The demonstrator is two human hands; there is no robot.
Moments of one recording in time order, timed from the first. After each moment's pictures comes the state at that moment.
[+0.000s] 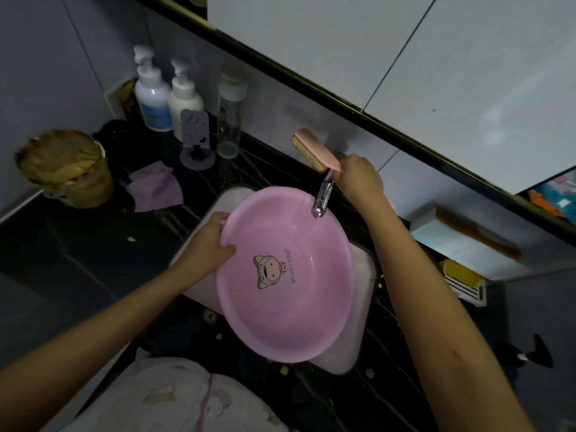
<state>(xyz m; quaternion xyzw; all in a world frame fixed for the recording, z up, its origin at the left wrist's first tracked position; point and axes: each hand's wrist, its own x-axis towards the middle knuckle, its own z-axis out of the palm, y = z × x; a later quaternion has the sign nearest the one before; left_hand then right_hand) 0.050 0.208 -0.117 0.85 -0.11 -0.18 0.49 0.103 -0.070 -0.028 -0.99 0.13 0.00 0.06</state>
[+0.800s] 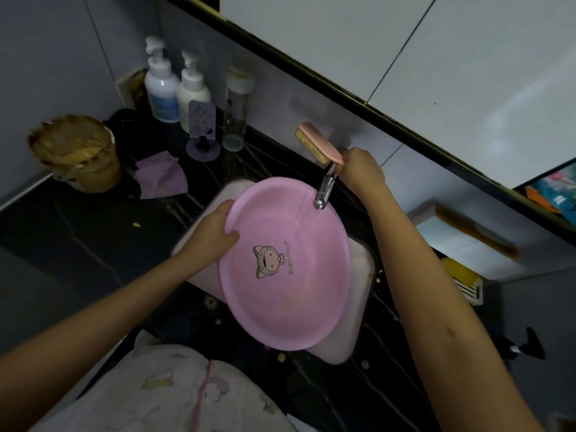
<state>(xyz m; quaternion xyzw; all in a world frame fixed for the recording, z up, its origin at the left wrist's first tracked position) 0.042 0.206 -0.114 0.84 -0.14 -0.13 0.50 0.100 -0.070 -0.022 -0.99 0.12 0.02 0.06</state>
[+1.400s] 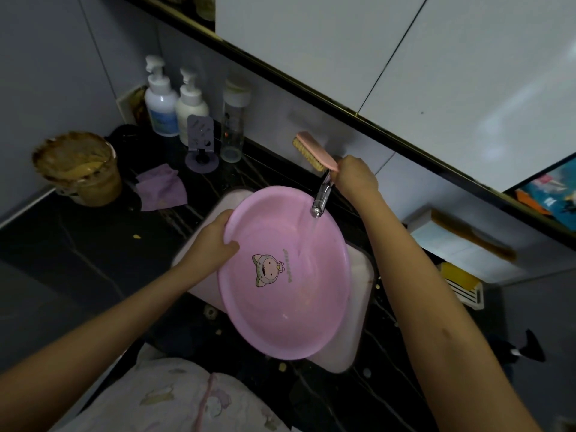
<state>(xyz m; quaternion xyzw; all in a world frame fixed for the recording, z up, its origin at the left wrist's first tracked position) 0.041 0.206 -0.115 0.84 -0.14 -0.13 0.51 0.105 -0.069 -0.026 -0.98 0.16 0.02 0.07</state>
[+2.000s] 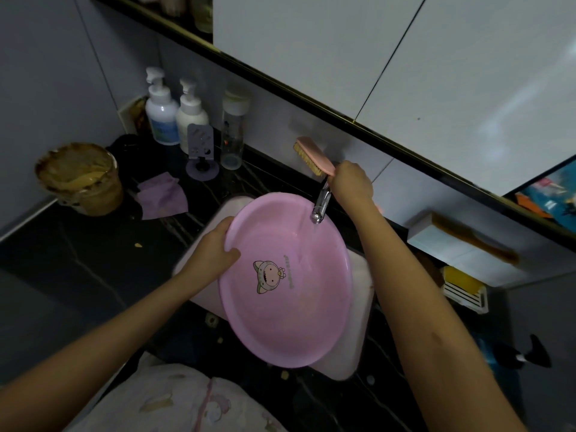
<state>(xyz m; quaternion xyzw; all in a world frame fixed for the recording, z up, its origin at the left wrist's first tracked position) 0.041 0.204 -0.113 0.84 -0.14 -0.13 0.51 0.109 -0.060 -0.028 -0.97 0.22 0.01 0.08</state>
